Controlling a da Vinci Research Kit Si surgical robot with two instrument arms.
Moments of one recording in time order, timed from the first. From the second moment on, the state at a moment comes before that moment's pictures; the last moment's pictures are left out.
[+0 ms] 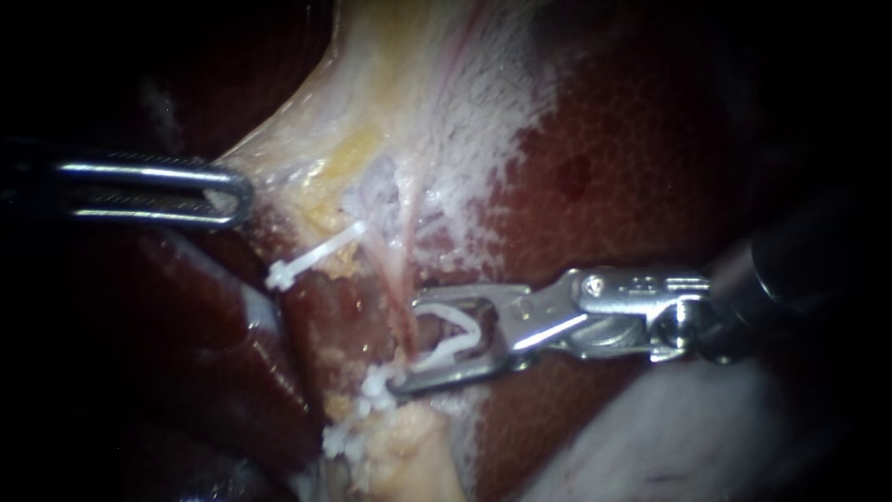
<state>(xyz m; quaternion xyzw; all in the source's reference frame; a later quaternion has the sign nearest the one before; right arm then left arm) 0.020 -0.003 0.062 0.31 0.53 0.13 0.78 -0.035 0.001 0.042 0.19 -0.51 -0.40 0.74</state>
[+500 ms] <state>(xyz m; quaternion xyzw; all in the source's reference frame) 0.021 -0.002 0.062 0.31 0.53 0.13 0.78 -0.035 0.001 0.042 0.19 -0.51 -0.40 0.74</state>
